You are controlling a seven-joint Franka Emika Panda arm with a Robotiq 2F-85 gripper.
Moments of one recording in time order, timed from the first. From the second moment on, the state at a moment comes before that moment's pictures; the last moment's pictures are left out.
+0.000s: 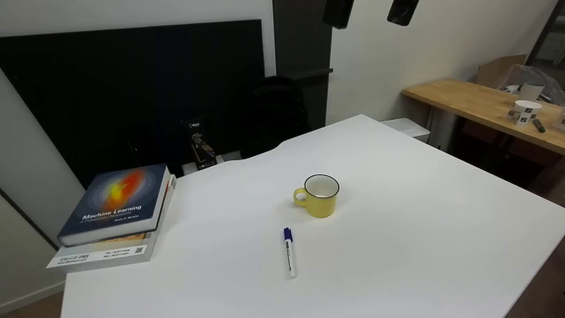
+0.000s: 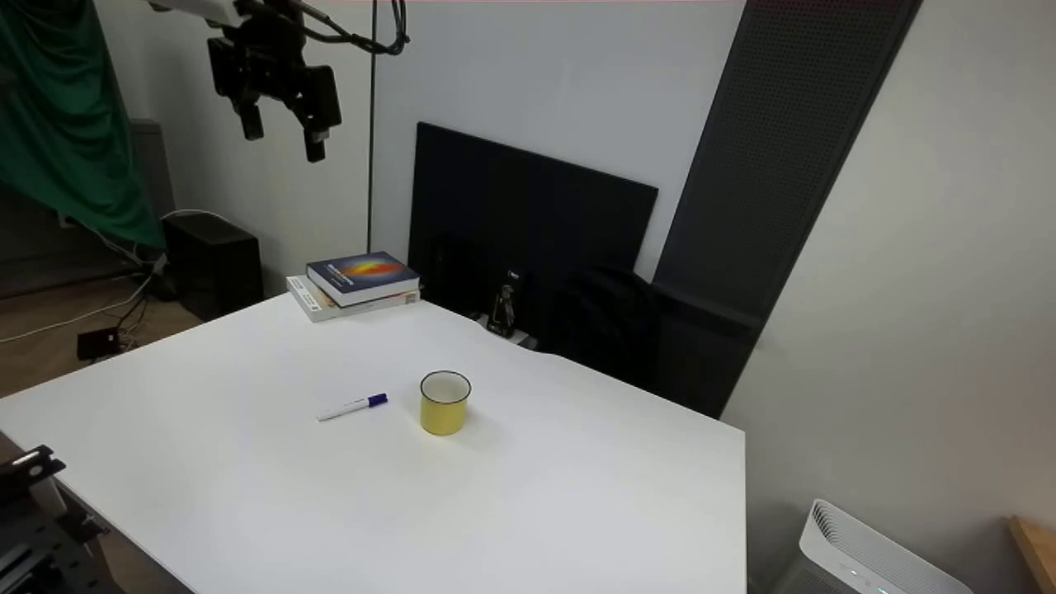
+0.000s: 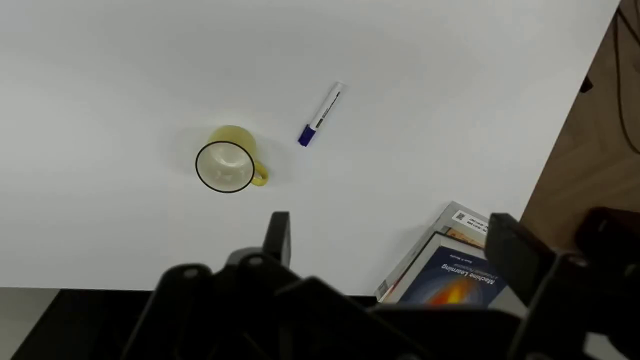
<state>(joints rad) 0.15 -0.33 0.25 -2.41 0.12 2.31 0.21</state>
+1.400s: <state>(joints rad) 0.07 0.18 0.08 -2.29 0.07 2.49 0.16</state>
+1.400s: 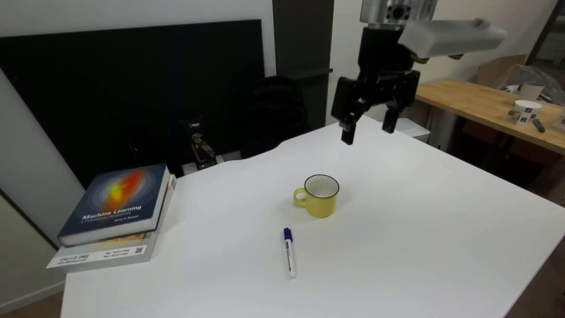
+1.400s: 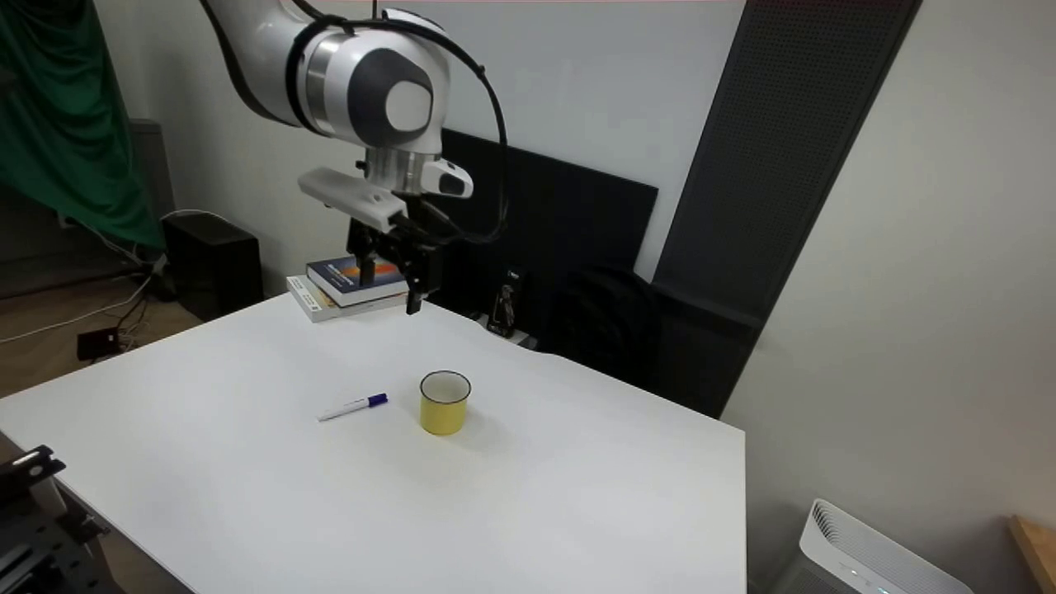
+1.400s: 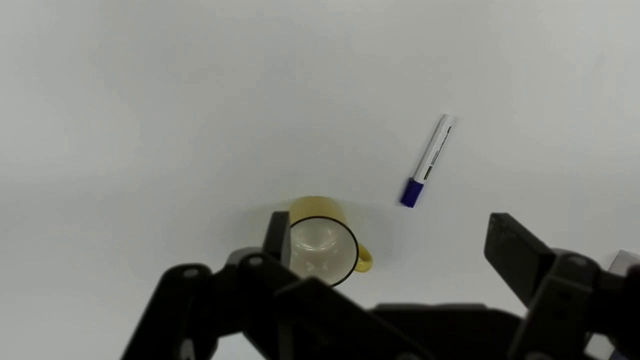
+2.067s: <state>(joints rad) 0.19 0.57 0.05 -1.95 0.03 2.55 0.30</state>
